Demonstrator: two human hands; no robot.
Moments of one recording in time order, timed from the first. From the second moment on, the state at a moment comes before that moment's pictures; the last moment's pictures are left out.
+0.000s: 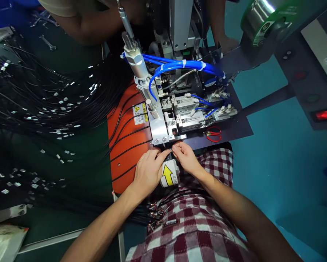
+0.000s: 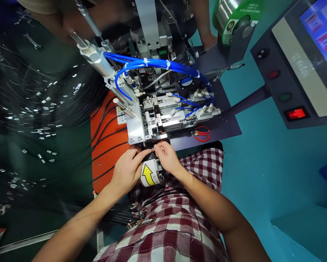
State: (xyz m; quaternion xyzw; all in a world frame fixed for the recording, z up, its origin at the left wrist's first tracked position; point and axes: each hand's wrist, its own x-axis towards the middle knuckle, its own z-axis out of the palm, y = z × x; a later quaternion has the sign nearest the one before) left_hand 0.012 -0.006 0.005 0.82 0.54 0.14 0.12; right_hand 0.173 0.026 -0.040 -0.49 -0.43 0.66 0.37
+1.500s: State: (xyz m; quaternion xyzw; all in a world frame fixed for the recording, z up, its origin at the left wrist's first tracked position) left_hand -0.061 -0.002 0.003 0.76 0.62 0.15 0.08; right_hand 0.273 -0.020 -0.069 -0.59 -0.35 0.58 0.44
